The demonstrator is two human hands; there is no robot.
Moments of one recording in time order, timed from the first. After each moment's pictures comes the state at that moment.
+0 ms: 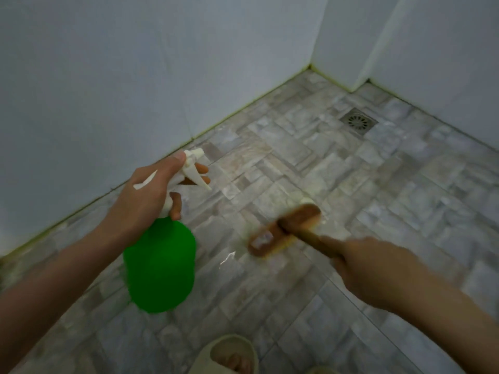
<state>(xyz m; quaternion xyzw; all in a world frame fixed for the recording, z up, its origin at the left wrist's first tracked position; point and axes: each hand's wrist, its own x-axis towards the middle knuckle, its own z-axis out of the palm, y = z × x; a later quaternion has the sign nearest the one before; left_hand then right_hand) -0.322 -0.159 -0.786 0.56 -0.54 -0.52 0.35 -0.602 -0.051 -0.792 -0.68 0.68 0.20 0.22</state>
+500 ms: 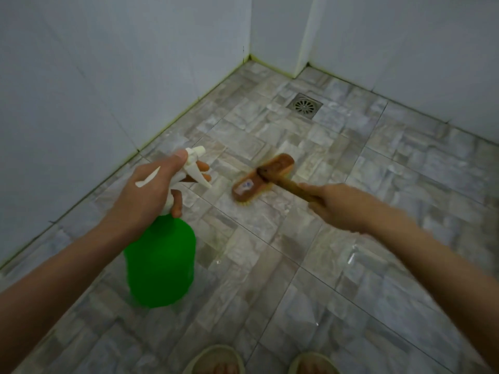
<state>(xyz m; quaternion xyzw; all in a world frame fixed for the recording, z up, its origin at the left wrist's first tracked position) -0.393 -0.181 -0.794 0.47 -0.60 -0.58 0.30 -0.682 -0.092 -0.827 -0.65 0.72 0.09 0.22</state>
